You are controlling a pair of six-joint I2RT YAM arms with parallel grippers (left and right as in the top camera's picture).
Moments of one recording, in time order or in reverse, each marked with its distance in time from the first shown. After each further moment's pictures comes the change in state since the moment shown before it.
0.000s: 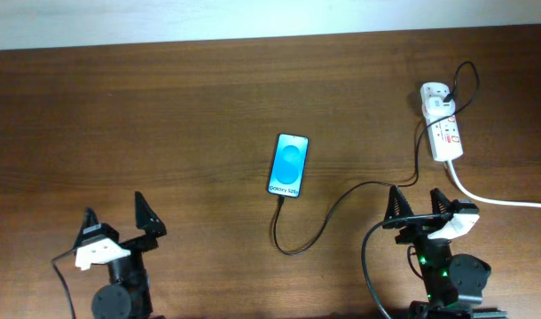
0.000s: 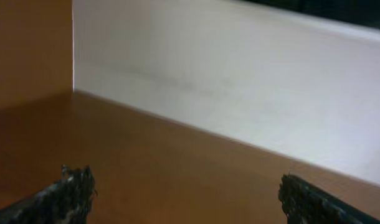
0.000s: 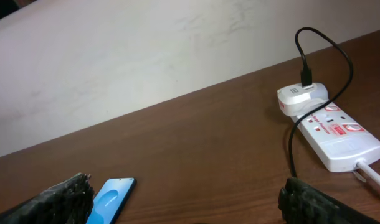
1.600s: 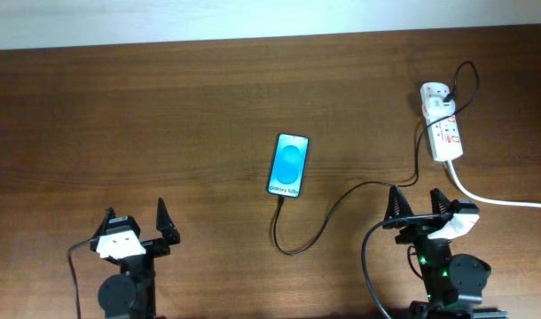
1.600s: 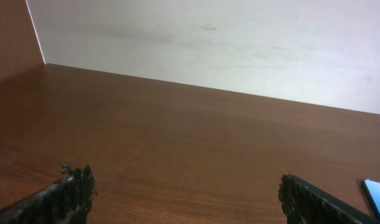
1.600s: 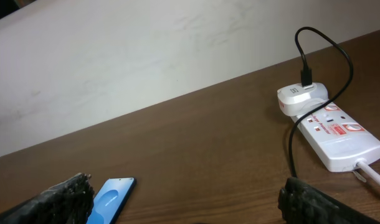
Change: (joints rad) left arm -0.063 0.006 0.000 -0.147 0.060 0.116; right arm 0.000 0.001 0.000 0.000 0.000 0.000
